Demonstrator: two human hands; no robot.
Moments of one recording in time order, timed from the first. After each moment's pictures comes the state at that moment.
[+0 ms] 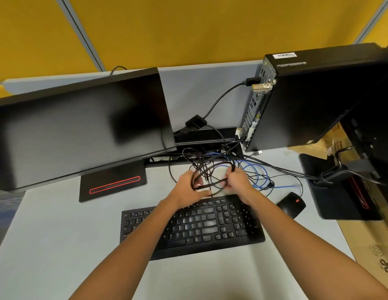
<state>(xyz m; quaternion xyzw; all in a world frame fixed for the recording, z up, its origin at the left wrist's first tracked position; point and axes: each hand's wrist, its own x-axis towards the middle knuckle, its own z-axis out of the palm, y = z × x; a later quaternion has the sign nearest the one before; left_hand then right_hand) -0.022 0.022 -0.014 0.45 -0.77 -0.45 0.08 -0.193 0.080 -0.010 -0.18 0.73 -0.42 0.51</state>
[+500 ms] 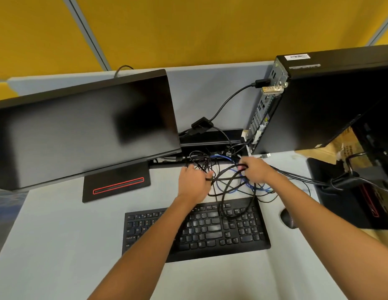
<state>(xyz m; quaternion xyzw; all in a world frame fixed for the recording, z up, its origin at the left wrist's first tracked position) -0.050 0.016 0.011 0.47 -0.88 -0.12 -0.01 -0.254 0.054 0.013 -0.50 0.79 -0.09 0.35</state>
